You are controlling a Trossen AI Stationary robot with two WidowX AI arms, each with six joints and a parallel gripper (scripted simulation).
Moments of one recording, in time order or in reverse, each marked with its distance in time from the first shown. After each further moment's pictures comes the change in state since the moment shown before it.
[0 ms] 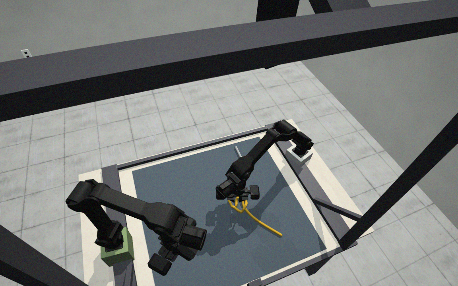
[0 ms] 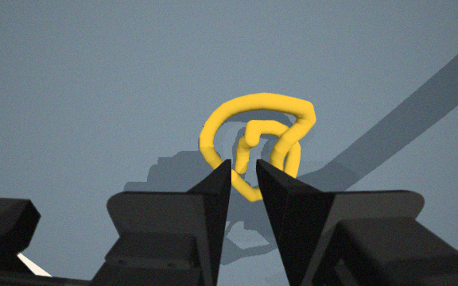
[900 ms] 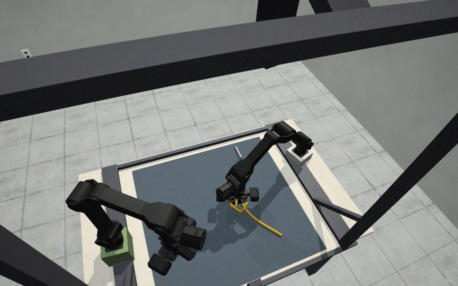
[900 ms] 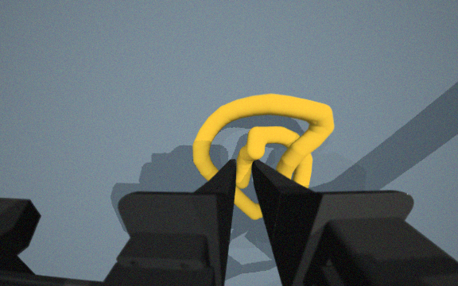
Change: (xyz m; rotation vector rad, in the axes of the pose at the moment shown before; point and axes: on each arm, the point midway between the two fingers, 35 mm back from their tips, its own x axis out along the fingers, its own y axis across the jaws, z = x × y) left arm 0.000 0.000 0.000 0.000 0.000 0.000; right arm 0.020 0.000 0.000 0.000 -0.001 -0.002
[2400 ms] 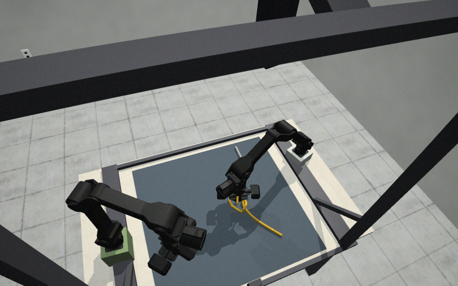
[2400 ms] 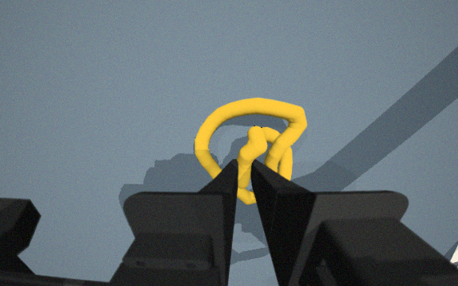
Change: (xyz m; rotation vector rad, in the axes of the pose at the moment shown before) left arm 0.000 0.000 0.000 0.000 0.000 0.000; right arm -0.020 -0.003 0.003 0.000 -0.015 -0.019
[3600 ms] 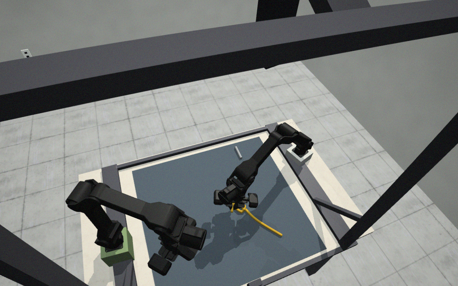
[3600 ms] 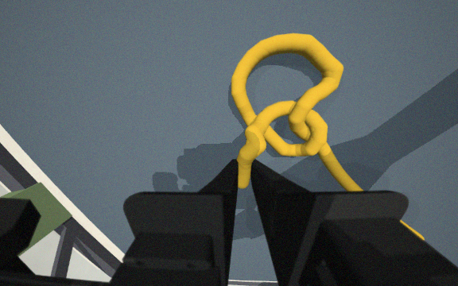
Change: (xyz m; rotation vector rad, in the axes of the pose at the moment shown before) left arm 0.000 0.000 0.000 0.000 0.000 0.000; right arm -0.015 0.022 -0.045 0.011 0.075 0.175
